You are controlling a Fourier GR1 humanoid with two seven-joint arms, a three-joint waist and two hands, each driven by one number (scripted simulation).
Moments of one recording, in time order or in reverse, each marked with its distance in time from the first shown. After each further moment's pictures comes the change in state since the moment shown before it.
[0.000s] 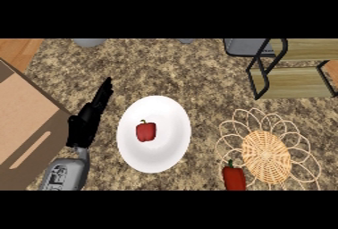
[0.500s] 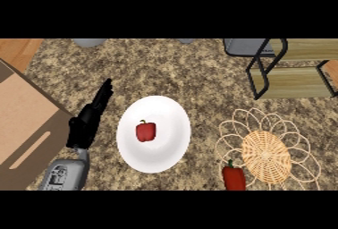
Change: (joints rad) left arm 0.006 0.003 0.000 0.012 -0.007 -0.003 -0.023; right arm -0.084 -0.070 -0.075 0.299 -0.142 -0.070 -0.229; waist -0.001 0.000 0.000
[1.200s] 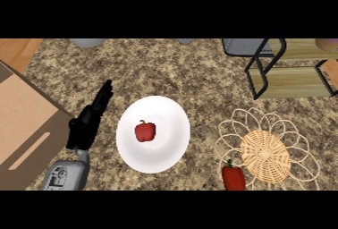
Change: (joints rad) left arm 0.011 -0.004 -0.002 -0.008 0.000 0.000 0.005; right arm 0.024 -0.078 -0.025 0.146 0.053 -0.137 0.108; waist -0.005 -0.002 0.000
